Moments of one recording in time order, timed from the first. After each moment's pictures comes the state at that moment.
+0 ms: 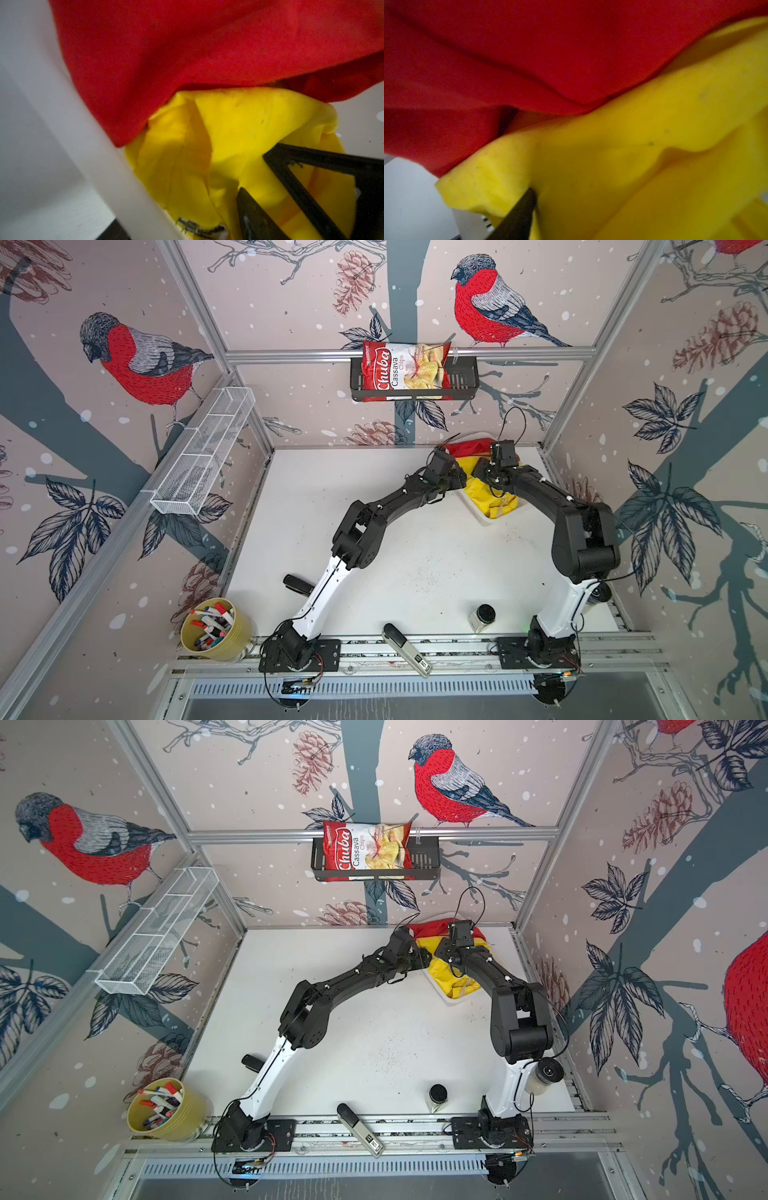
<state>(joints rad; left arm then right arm) -0.75 2.53 2.19 -0.20 0.10 -0.73 0.21 1.87 1.40 -0.30 0.06 0.57</state>
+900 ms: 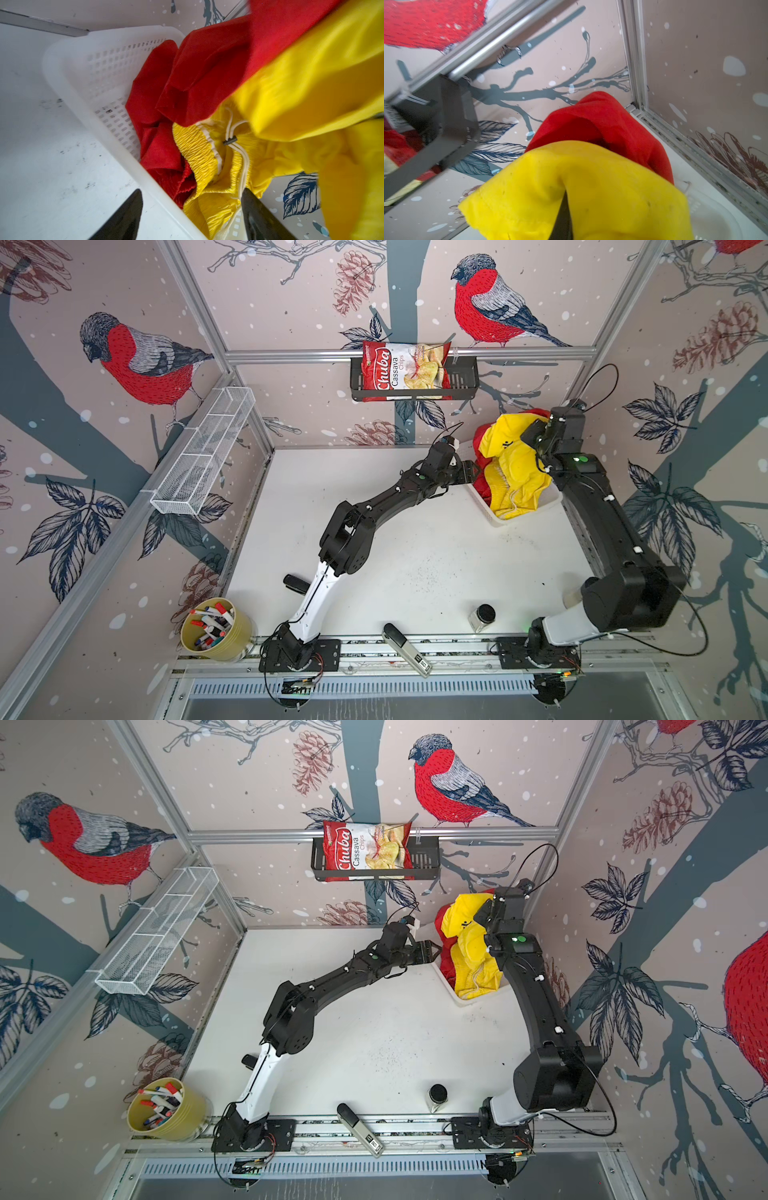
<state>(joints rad) -0.74 2.30 1.99 -0.10 0.26 -0.71 0.10 1.51 1.57 -0.39 0.23 0.52</state>
